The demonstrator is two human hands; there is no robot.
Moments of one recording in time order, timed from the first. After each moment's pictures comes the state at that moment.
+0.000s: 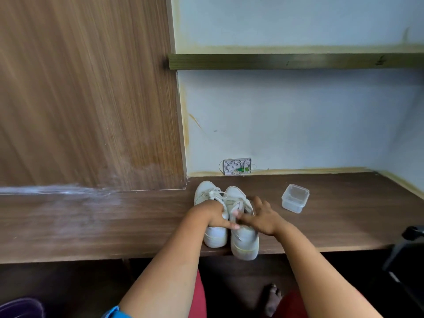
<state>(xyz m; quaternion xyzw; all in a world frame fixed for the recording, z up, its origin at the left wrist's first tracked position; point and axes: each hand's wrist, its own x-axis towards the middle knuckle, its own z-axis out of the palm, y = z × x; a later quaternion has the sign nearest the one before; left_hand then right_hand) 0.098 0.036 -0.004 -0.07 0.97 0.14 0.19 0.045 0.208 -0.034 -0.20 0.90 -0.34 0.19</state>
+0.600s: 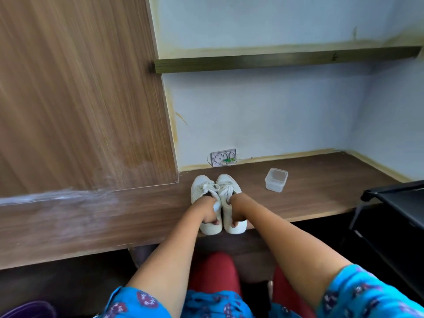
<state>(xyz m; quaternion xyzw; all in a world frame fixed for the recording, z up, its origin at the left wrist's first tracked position) 0.134 0.049 -0.025 -0.10 0.98 0.13 0.11 0.100 0.172 -0.006 -0.24 0.95 0.05 0.17</state>
